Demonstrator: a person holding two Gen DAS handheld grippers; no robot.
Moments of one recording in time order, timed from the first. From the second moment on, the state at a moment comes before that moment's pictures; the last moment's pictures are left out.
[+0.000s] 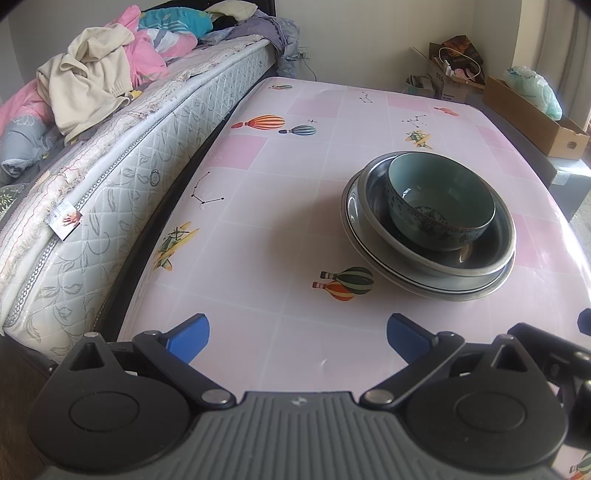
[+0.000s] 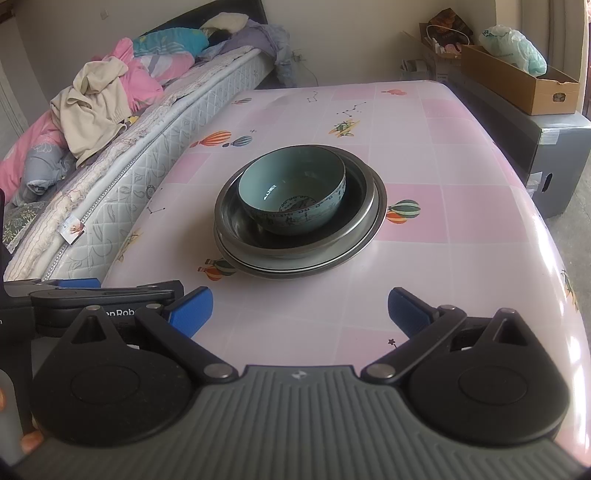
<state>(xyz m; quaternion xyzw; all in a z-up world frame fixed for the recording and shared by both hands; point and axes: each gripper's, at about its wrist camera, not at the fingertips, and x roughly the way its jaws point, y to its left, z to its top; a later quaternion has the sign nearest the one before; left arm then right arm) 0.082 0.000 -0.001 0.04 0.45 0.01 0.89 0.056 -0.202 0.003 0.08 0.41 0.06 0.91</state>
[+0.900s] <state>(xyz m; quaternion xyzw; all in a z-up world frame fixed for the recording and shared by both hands) 0.081 0.000 -0.001 0.04 0.45 0.01 0.89 0.056 -0.200 0.003 0.08 0.41 0.06 0.91</state>
